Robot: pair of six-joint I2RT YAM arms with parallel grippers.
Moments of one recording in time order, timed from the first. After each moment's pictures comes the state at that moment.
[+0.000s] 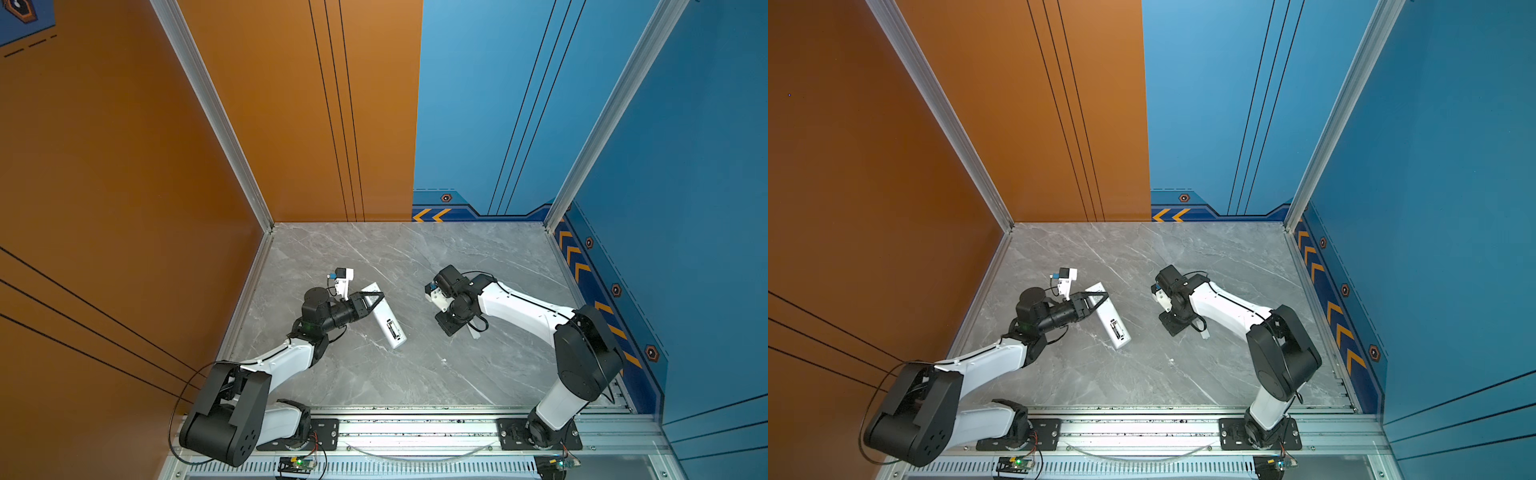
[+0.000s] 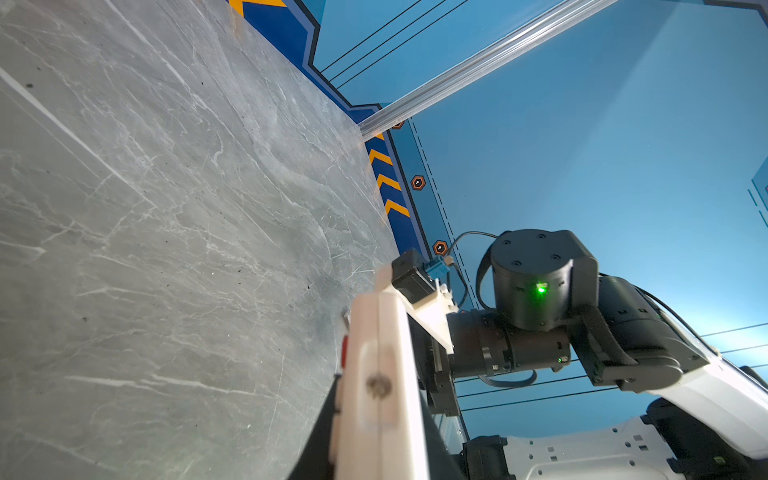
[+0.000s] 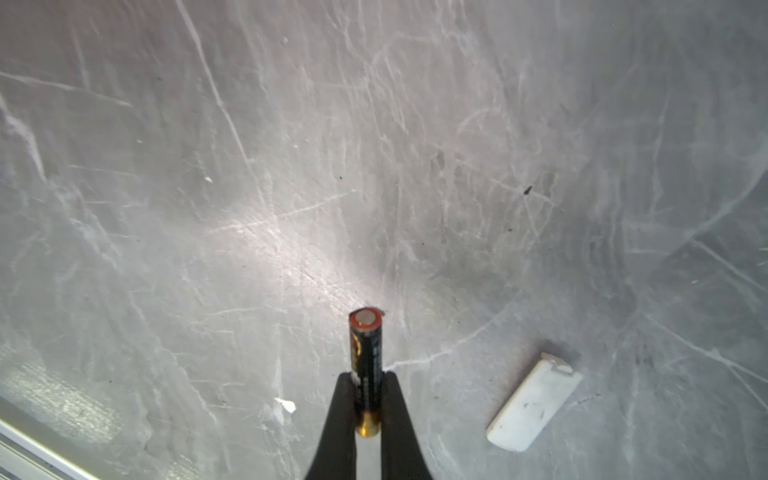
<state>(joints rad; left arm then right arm) -0.27 1.30 0.41 0.71 0.70 -0.98 0.65 1.67 1.19 -0.85 -0.06 -0.02</state>
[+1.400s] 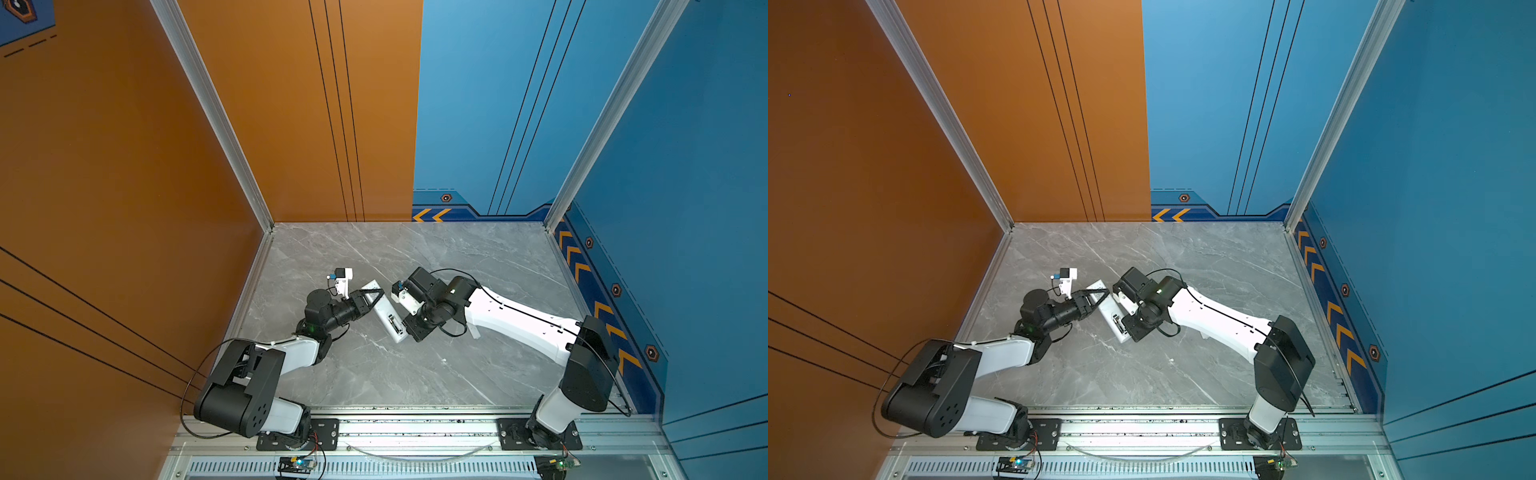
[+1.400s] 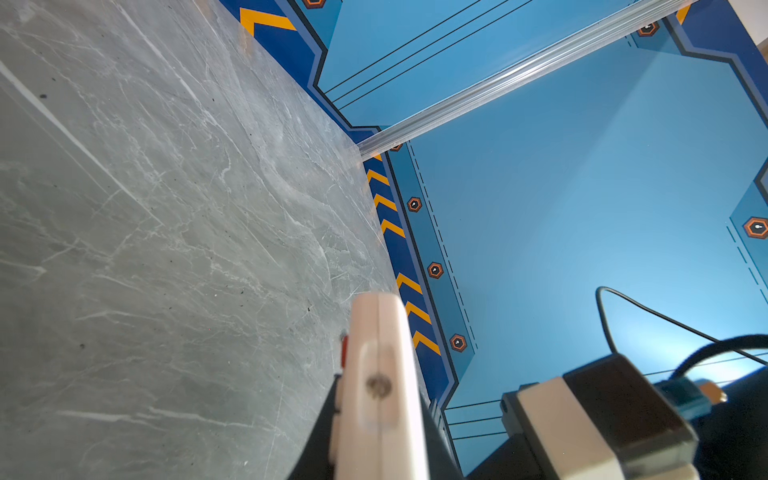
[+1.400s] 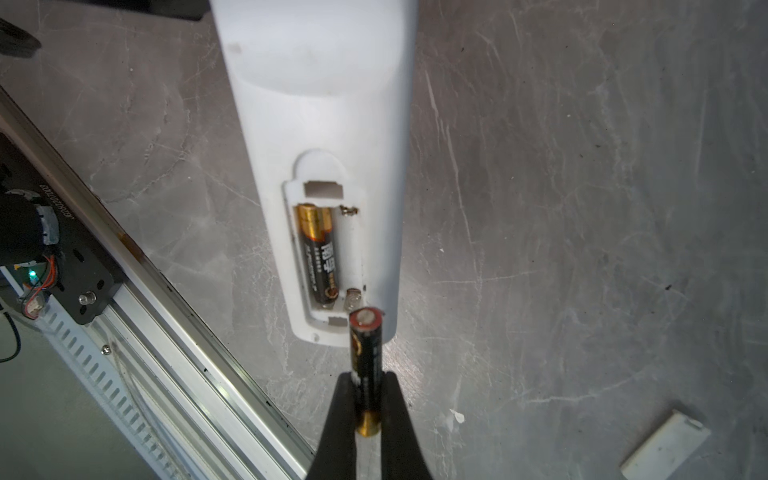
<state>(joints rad) -0.27 1.42 0.39 0.92 0.67 -1.07 0.91 1.68 1.41 -0.91 -0.12 0.18</state>
